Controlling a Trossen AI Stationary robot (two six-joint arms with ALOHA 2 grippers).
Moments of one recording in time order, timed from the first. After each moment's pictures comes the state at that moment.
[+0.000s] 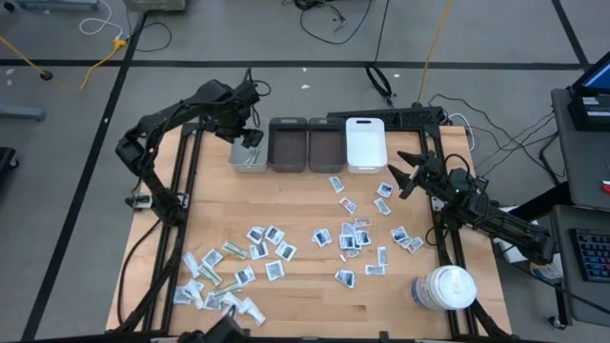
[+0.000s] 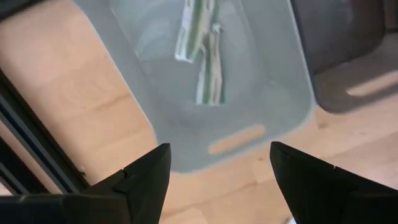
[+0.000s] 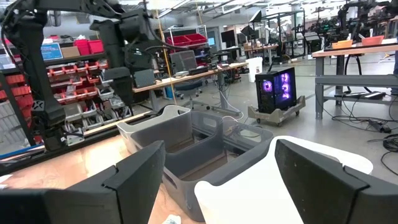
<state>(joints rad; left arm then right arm) 0.78 1.68 1.48 -1.33 0.09 -0.41 -0.50 0.02 0.01 0.08 0.10 0.17</state>
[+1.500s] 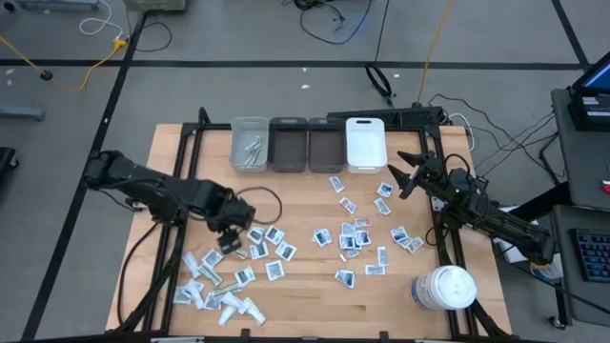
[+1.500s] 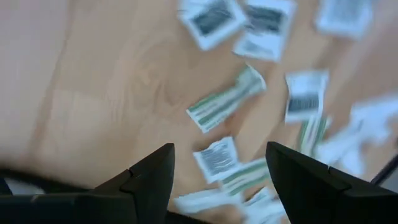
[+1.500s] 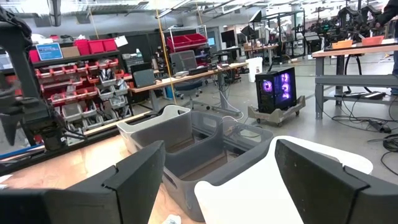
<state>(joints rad) -0.25 1.35 1.08 -1.27 0.15 -0.68 -0.50 0.02 0.01 0.08 0.10 0.17</state>
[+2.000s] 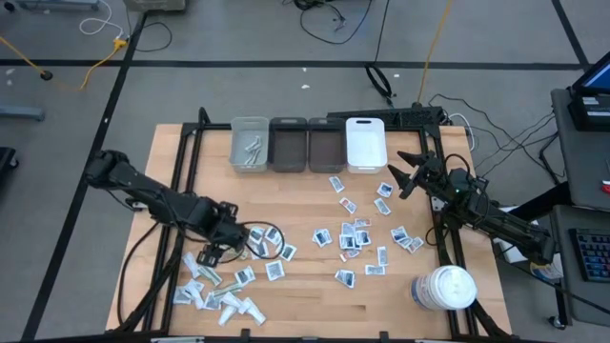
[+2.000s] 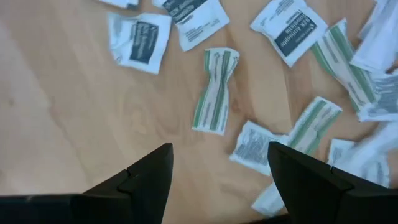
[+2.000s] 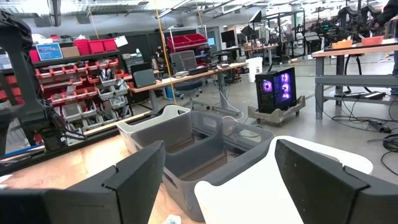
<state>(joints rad) -0.41 1.39 1.04 -1.20 0.05 -0.13 -0.50 0.02 0.01 0.08 0.10 0.17</state>
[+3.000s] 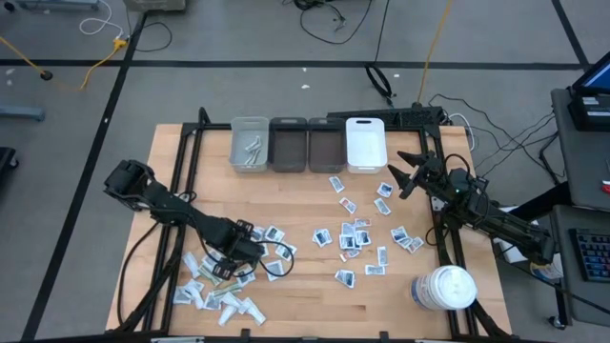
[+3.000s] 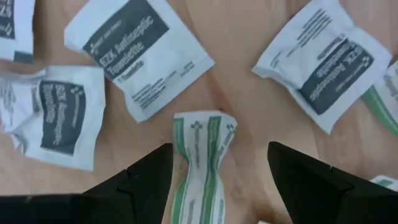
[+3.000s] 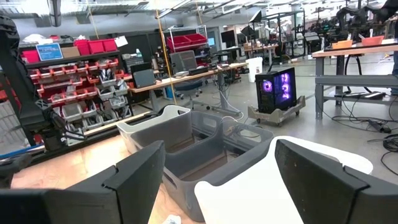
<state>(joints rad) -0.44 1.62 0.86 -0.77 0.08 -0.08 -0.50 0.02 0.01 0.08 0.10 0.17</state>
